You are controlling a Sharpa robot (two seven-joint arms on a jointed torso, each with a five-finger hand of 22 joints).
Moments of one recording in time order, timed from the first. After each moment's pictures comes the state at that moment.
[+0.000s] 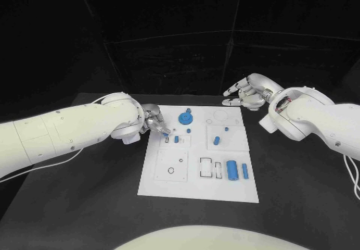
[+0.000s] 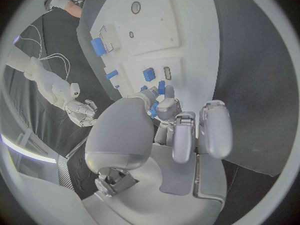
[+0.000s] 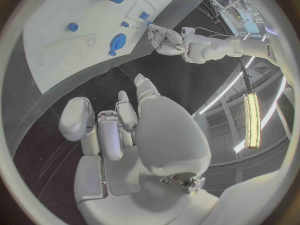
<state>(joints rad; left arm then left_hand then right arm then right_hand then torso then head) 1.25 -0.78 -0.05 1.44 -1.04 0.04 -0.53 1.30 -0.06 0.40 0.16 0.10 0.93 0.05 0.56 0.59 1.31 -0.02 1.13 1.01 1.47 -0.08 1.57 1.31 0.07 1.46 0.03 1.36 1.31 1.29 -0.79 -0.02 1.46 -0.99 -0.31 -0.06 1.41 -0.03 -0.06 0.15 0.33 0.92 0.16 0.12 0.07 1.32 0.07 1.25 1.25 1.46 0.00 1.49 1.31 0.09 1.33 0.11 1.33 1.06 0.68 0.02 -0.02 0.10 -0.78</state>
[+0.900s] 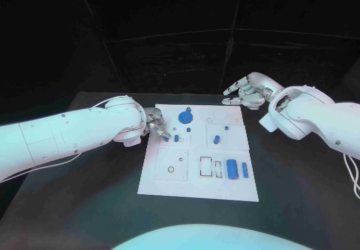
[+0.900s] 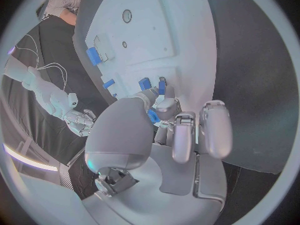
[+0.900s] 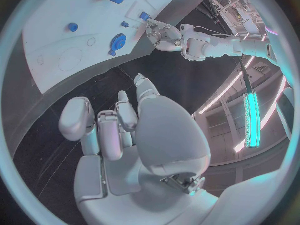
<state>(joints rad) 1.24 -0.77 -0.07 1.44 -1.09 0.06 -0.53 1.30 -0.06 0.41 0.15 0.10 0.92 0.06 0.56 0.59 1.31 -0.02 1.13 1.00 1.47 -0.08 1.57 1.31 0.07 1.46 0.03 1.36 1.31 1.29 -0.79 -0.02 1.46 -0.99 -0.31 -0.06 1.41 -0.03 -0.06 0.15 0.33 0.92 0.16 0.12 0.07 1.32 0.07 1.25 1.25 1.46 0.00 1.49 1.31 0.09 1.33 0.11 1.34 1.06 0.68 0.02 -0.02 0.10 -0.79</state>
